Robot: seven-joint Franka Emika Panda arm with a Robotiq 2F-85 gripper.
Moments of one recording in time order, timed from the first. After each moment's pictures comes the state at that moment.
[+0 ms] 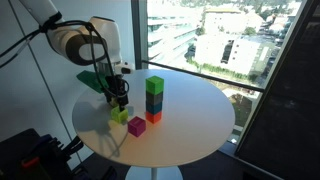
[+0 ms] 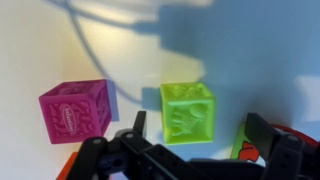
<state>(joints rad) -0.01 0.13 0.02 -2.59 0.13 2.71 -0.03</state>
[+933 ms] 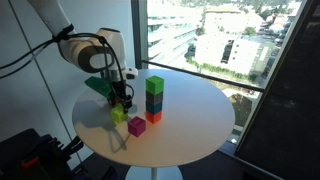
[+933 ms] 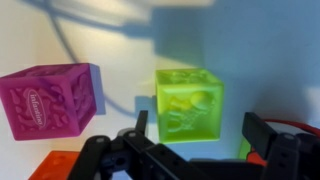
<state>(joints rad) -0.01 0.28 0.03 -2.50 0.12 2.77 -0.03</state>
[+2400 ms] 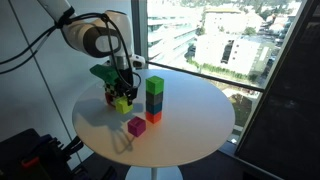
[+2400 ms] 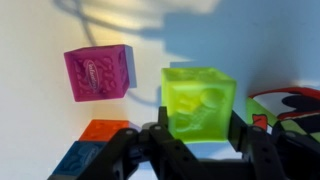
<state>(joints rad) -0.02 0.17 -0.03 -2.46 0.07 2.62 -0.01</state>
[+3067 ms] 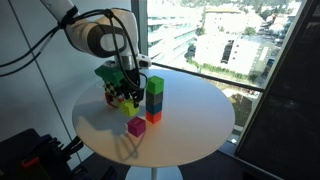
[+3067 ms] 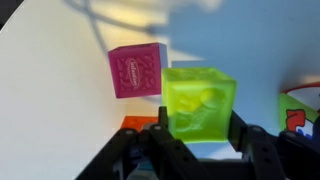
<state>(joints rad) -0.03 0.16 -0.08 -2.46 0.01 2.62 0.01</state>
